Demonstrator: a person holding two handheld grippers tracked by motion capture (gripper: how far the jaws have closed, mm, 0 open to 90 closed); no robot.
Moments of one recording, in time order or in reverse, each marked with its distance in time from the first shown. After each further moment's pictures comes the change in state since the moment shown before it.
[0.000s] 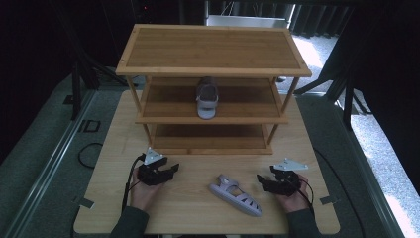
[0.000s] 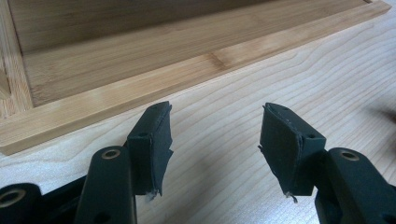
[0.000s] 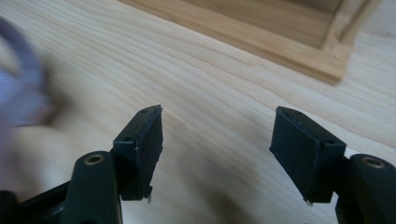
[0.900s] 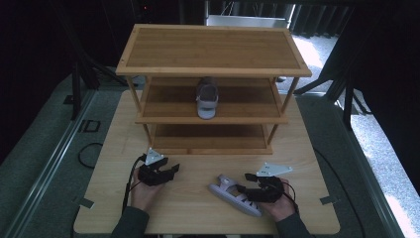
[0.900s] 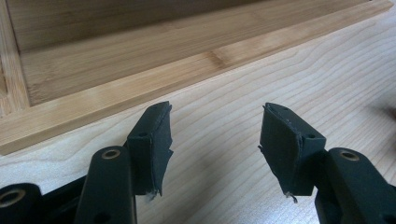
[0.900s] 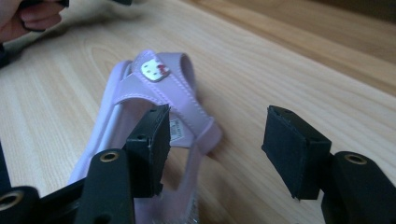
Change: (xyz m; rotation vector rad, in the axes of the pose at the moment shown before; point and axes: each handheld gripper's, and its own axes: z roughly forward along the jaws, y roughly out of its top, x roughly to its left) left arm -0.001 0.000 0.002 0.005 0.004 0.003; right arm 0.053 0.020 0.002 -0.015 0.292 -0.063
